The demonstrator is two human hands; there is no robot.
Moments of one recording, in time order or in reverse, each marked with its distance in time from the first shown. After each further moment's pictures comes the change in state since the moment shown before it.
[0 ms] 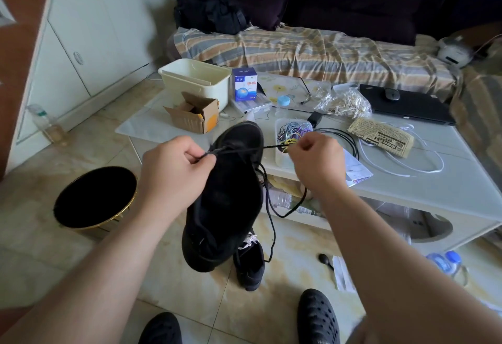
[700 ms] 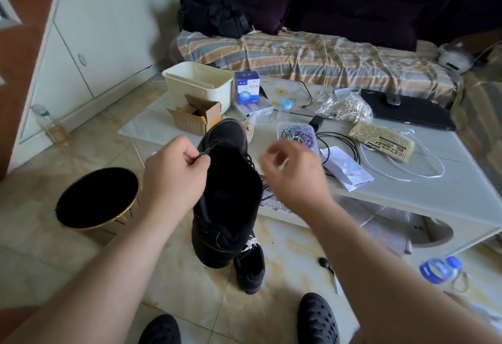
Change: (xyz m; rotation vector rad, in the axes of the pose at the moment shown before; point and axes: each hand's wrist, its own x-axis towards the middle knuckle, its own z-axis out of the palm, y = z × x) left_hand -0.001 -0.008 0.002 -0.055 0.047 -0.094; right_hand -0.038 -0.025 0.013 -0.019 -0.103 -0.272
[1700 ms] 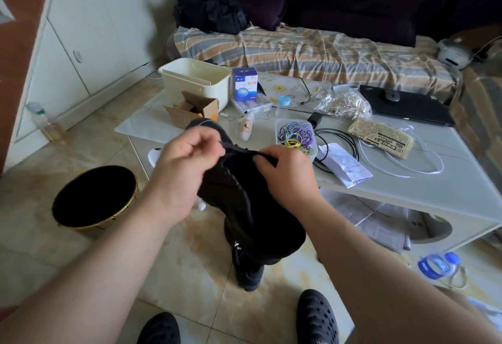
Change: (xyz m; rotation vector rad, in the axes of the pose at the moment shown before) left_hand 0.000 0.012 0.008 -0.878 -0.352 0.055; right_hand 0.005 0.005 0.013 0.076 -0.067 0.033
